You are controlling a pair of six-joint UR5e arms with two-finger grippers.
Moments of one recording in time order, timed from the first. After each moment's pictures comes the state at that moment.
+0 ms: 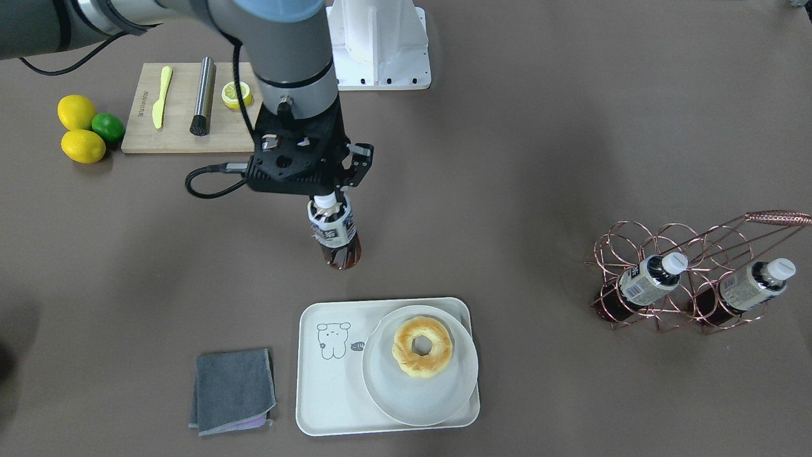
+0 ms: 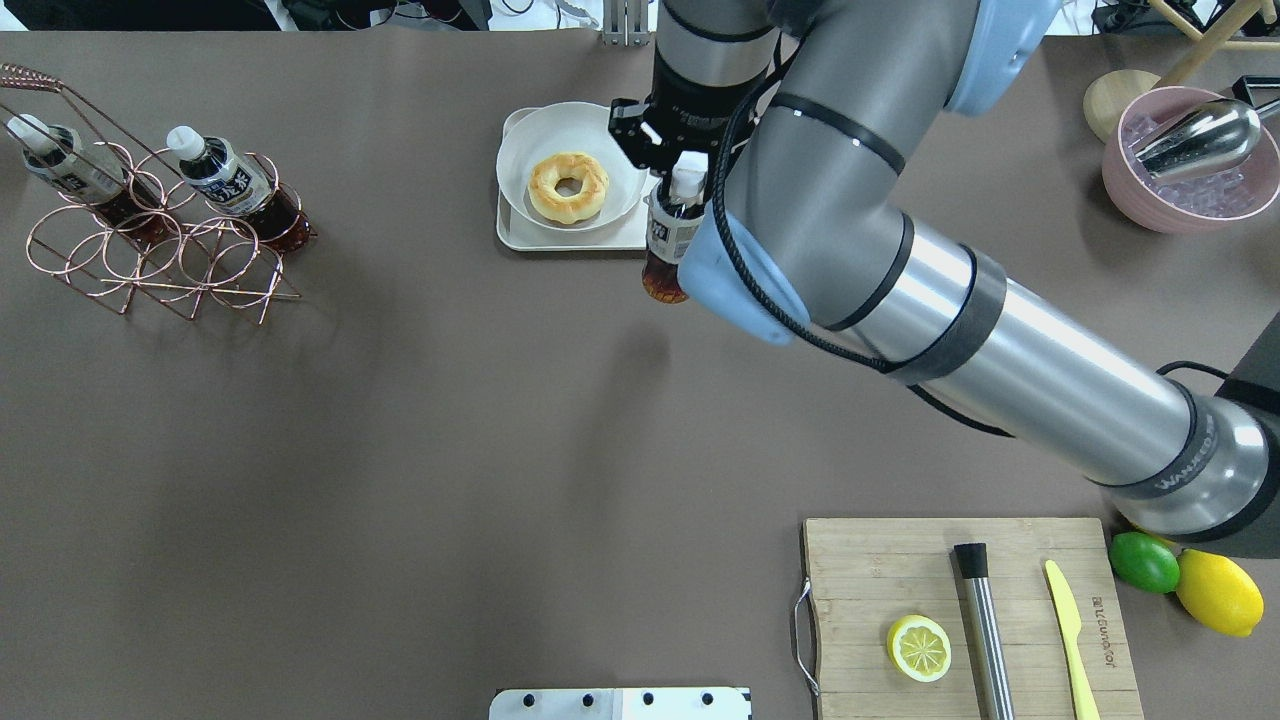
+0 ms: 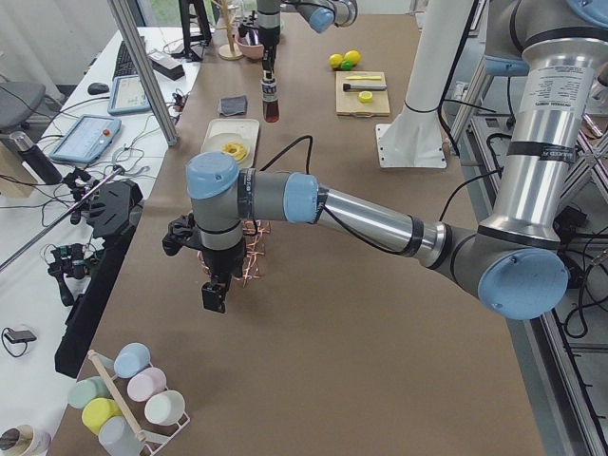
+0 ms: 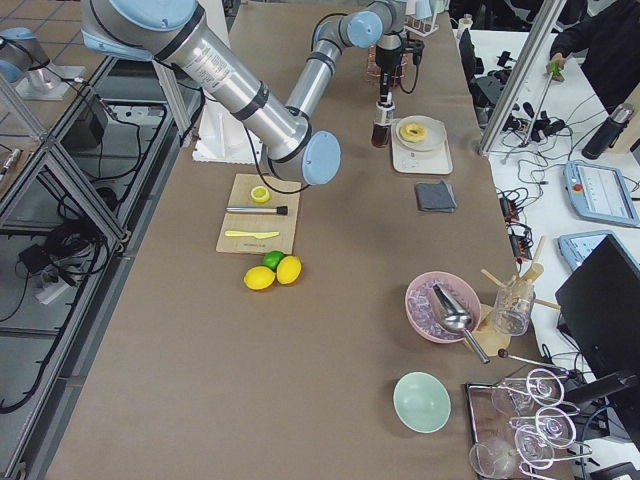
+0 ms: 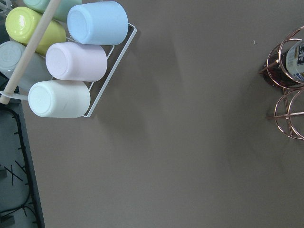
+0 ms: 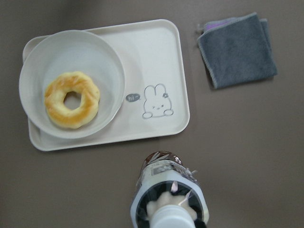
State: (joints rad) left arm -1.66 -1.73 -1.73 -1.29 -2.19 0.26; right arm 0.82 -0.59 1.63 -1.95 2.06 1.08
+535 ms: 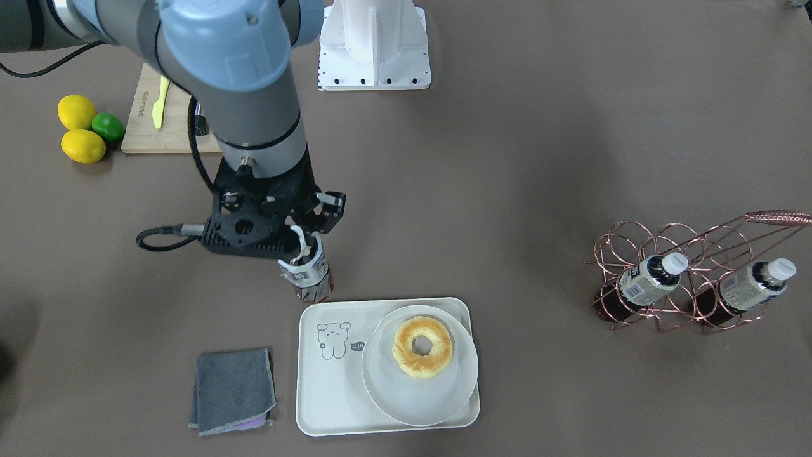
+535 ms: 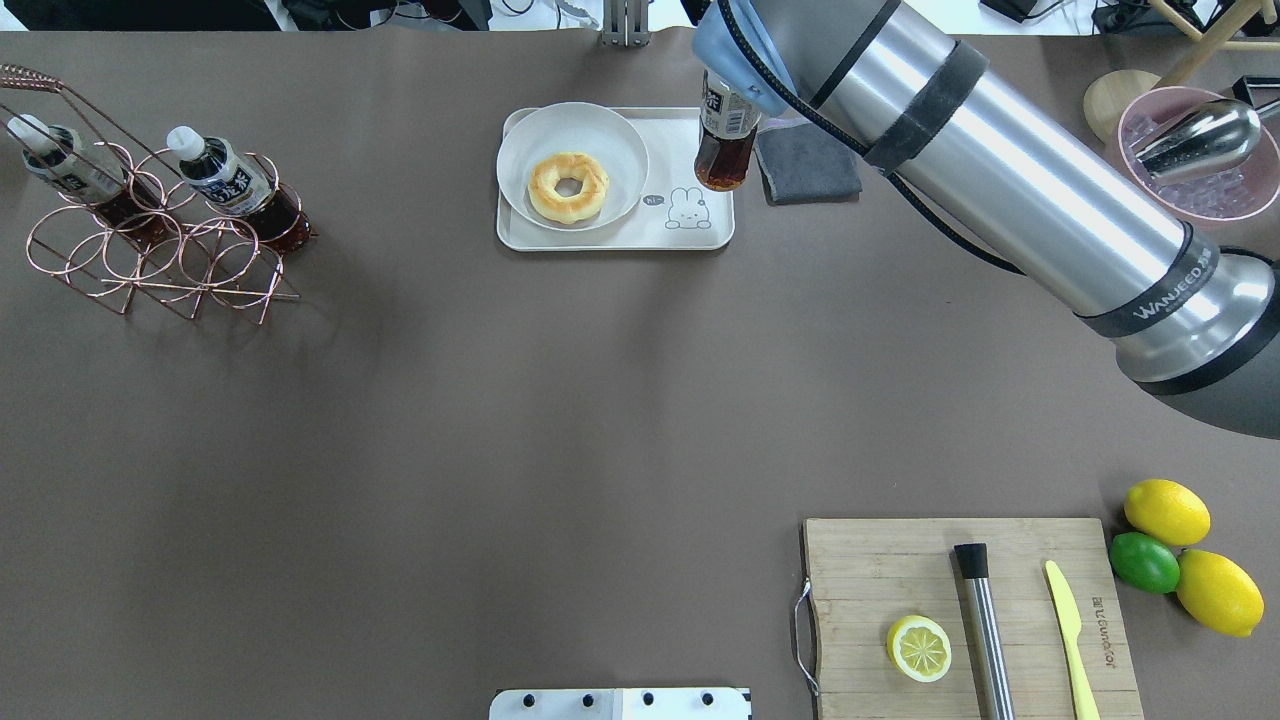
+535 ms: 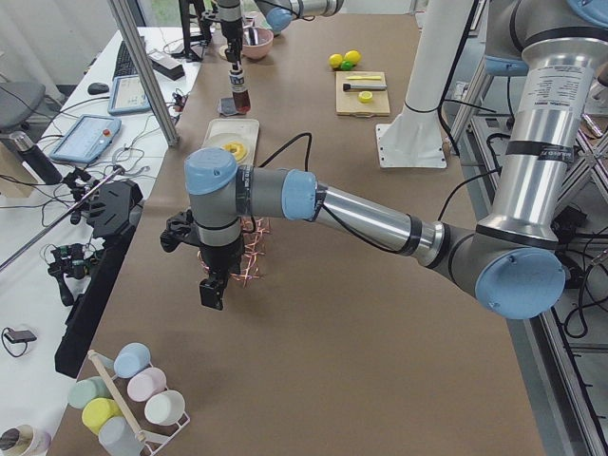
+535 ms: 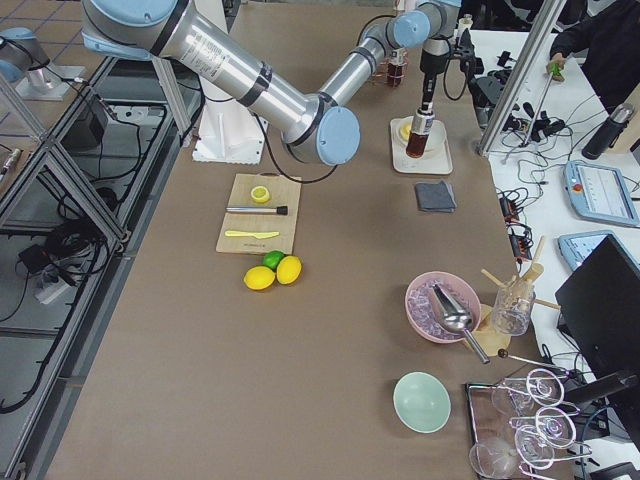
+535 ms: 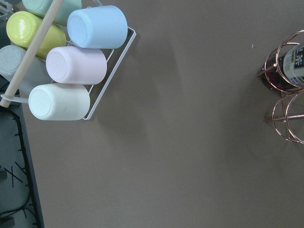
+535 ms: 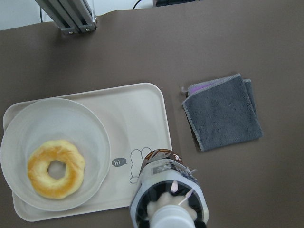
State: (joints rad) left arm -1.66 -1.74 -1.73 -1.29 -2.19 0.25; right arm 0.96 -0.46 1.28 -1.85 2.12 0.95
